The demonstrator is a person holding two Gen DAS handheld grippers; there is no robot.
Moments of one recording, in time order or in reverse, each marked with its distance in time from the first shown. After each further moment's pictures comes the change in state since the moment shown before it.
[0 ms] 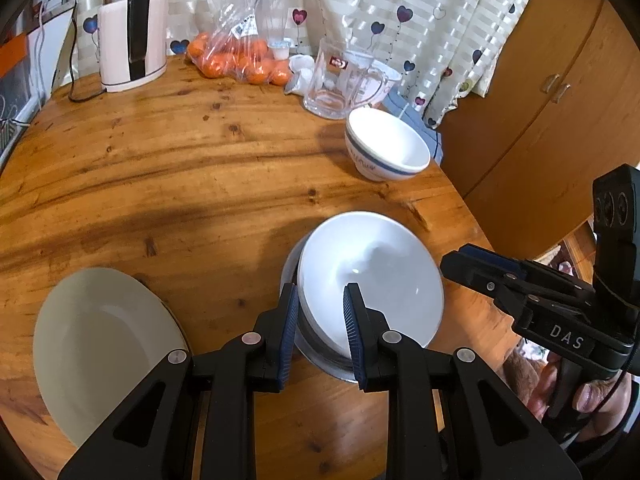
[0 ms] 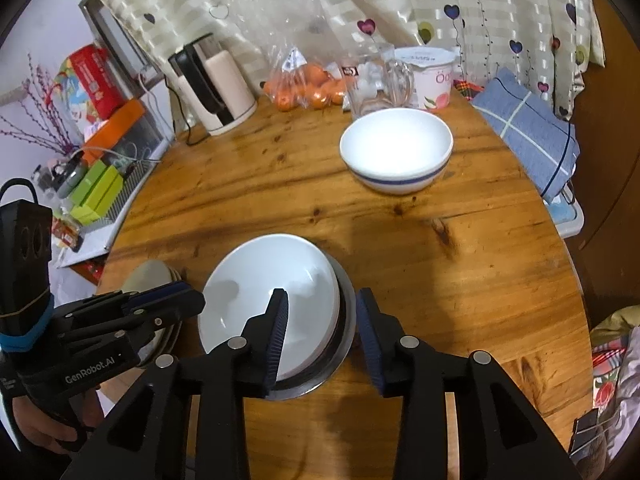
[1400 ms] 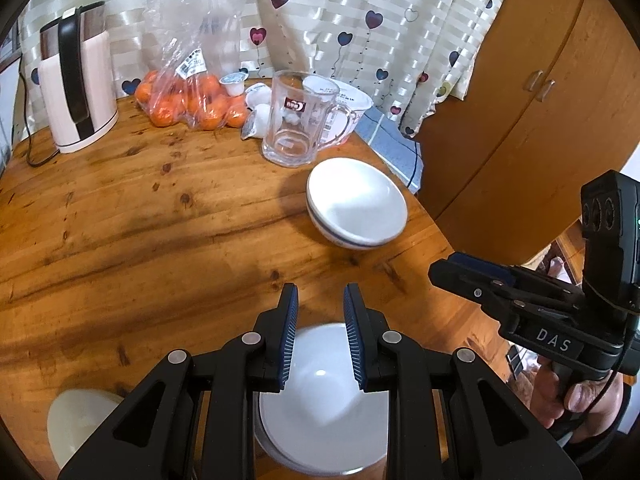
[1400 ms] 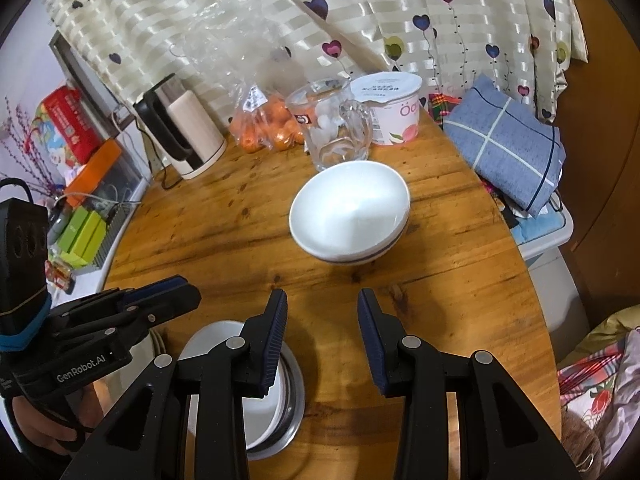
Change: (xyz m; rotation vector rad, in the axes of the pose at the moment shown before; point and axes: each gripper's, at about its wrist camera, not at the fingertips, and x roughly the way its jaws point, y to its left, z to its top) left arm 0.026 -0.027 0.078 0.095 -0.010 -0.057; right arm 0.002 -0.038 0.056 0.081 -0.049 -0.034
